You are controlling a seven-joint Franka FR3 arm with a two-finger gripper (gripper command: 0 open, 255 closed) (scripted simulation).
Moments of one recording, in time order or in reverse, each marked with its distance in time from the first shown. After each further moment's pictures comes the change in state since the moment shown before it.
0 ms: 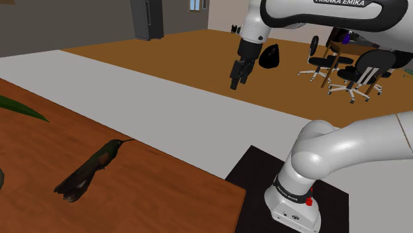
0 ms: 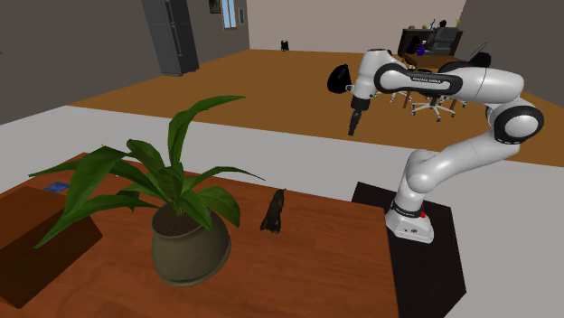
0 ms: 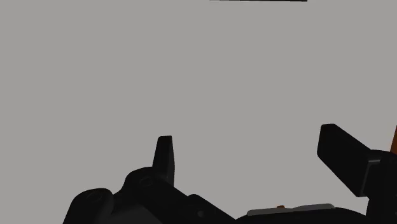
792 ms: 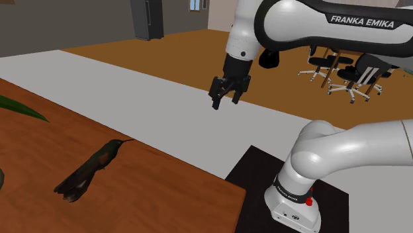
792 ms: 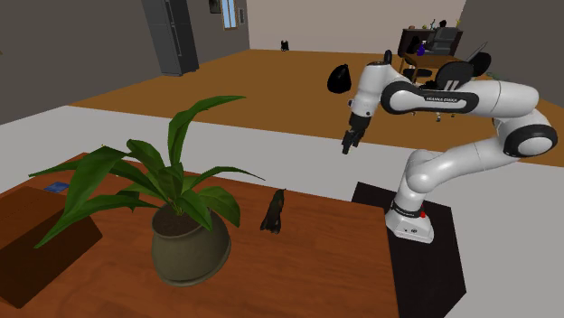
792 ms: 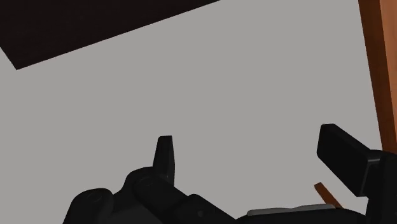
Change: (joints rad) arm -0.016 -0.092 0.306 -0.095 0.206 0.043 0.489
